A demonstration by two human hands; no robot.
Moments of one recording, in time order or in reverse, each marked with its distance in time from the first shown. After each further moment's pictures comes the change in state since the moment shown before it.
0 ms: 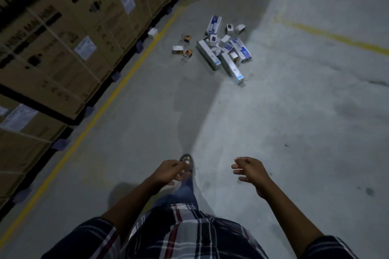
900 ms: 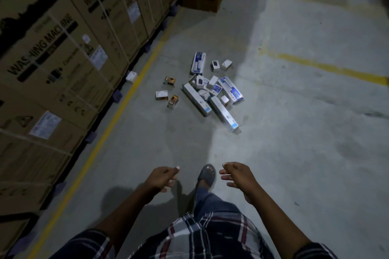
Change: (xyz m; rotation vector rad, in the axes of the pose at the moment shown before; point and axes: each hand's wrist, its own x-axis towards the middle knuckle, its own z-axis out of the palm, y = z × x) left_hand 0.317 0.333 -0.199 0.017 0.007 -0.022; right_hand 0.294 -0.372 0.020 0.070 0.037 -0.007
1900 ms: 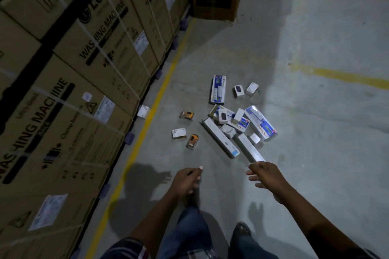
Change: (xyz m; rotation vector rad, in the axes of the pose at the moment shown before) left_hand 0.305 0.298 -0.172 -0.095 0.017 -0.020; right_hand 0.326 -0.331 0.043 -0.091 0.065 0.062
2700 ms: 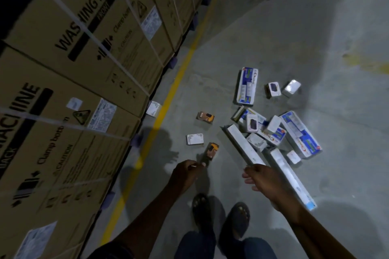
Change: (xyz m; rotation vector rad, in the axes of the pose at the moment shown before) left_hand 0.285 0.027 -0.110 0.107 0.074 0.027; right_hand 0.250 -0.096 0.142 -0.069 -0.115 0.072
